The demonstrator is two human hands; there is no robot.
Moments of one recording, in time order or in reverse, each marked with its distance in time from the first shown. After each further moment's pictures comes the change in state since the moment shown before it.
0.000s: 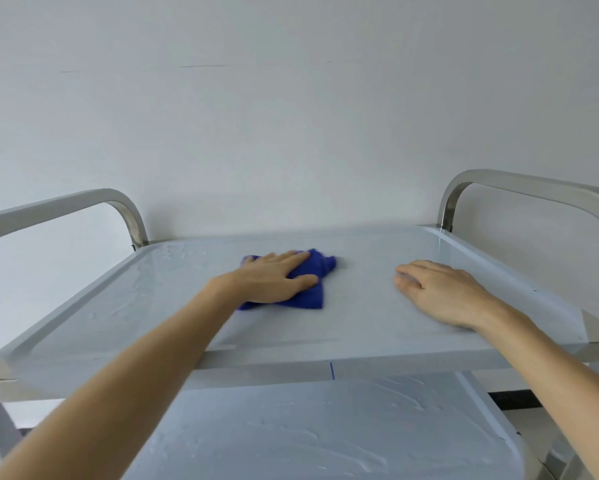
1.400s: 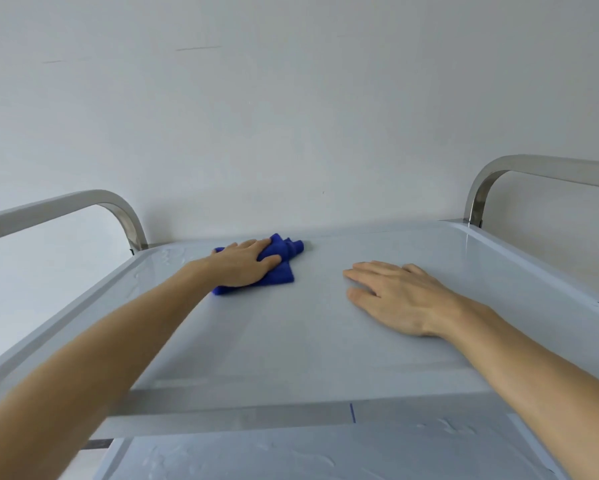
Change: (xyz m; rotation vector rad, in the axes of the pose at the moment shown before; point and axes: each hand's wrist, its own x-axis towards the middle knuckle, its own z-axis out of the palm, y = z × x) left_hand 0.049 -0.080 -0.008 -0.026 0.011 -0.238; right_hand 0.030 -0.073 0.010 0.007 -0.104 -0.257
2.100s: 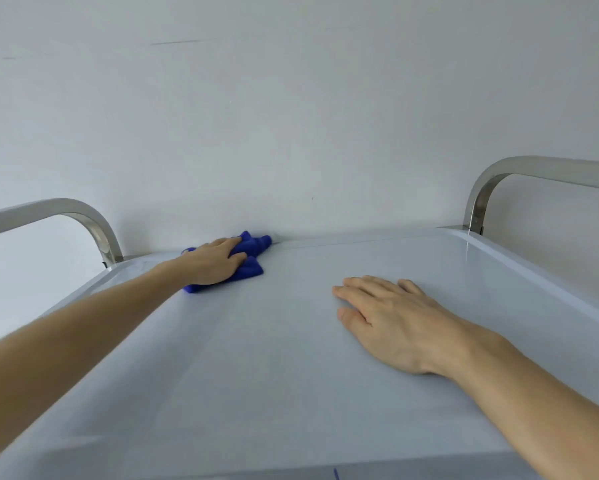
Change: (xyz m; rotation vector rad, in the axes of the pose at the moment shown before) left_hand 0.051 -0.032 -0.006 -0.040 0.045 -0.020; right_hand 0.002 0.003 0.007 0.004 -0.035 -0.019
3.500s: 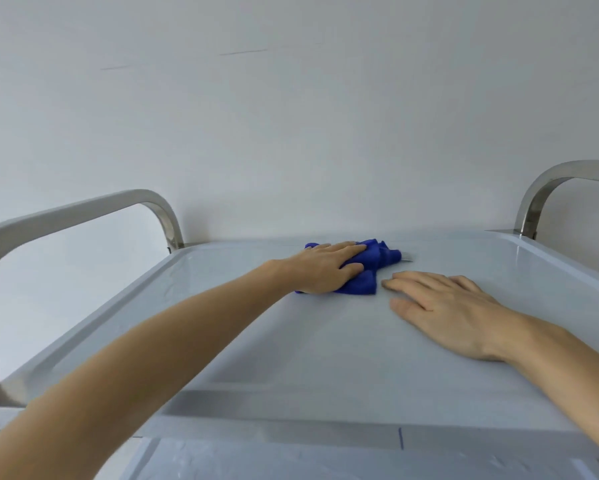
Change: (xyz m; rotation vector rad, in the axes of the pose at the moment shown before) left_hand -0.031 0.086 0.023 0.004 -0.013 0.365; right_hand 0.000 0.006 -0.004 -0.019 -0.004 0.011
